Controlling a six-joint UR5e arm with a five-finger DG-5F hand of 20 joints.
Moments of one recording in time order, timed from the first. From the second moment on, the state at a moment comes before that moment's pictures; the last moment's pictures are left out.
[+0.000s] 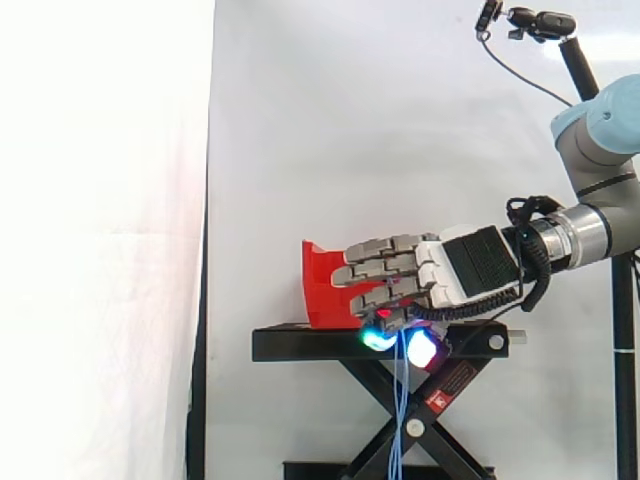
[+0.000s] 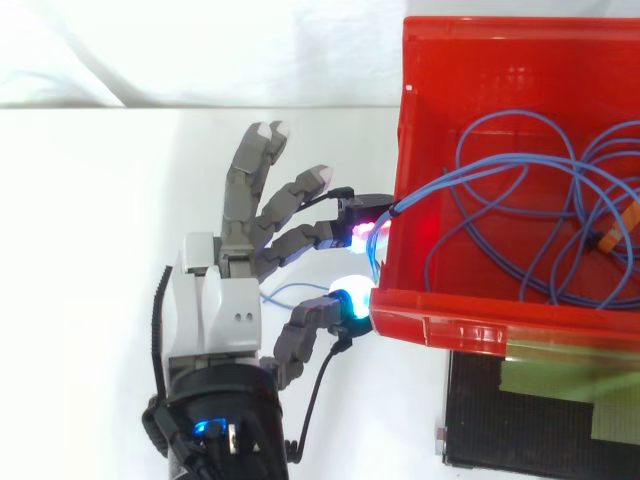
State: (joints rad) arm -0.17 -2.19 -1.15 -3.24 -1.95 -2.89
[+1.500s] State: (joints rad) arm -0.17 -2.19 -1.16 -3.21 -1.95 -2.92
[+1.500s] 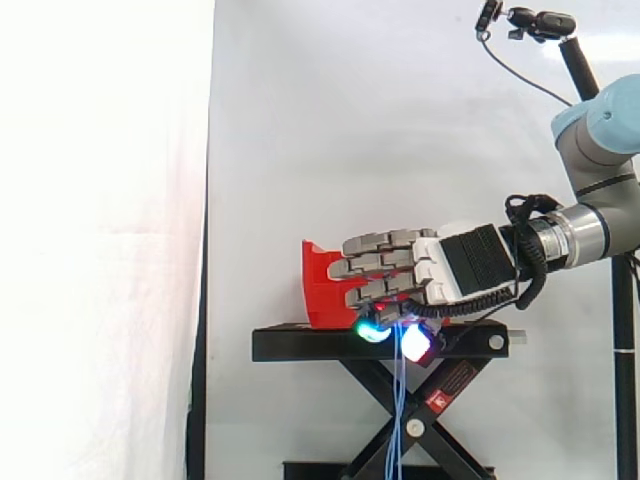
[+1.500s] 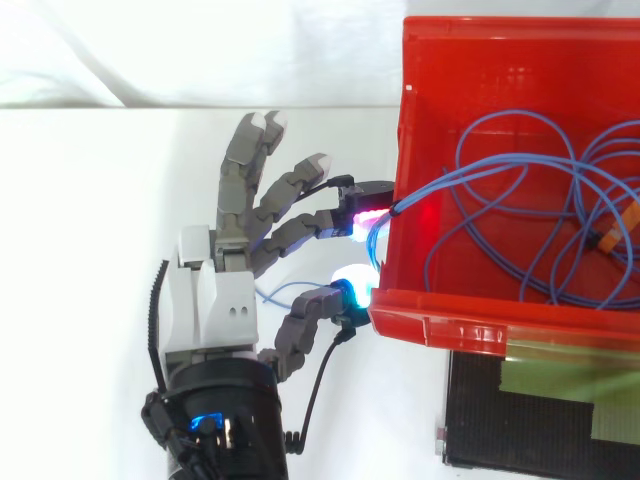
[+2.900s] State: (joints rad) arm -0.17 -2.19 -1.16 -3.23 -1.95 -2.92
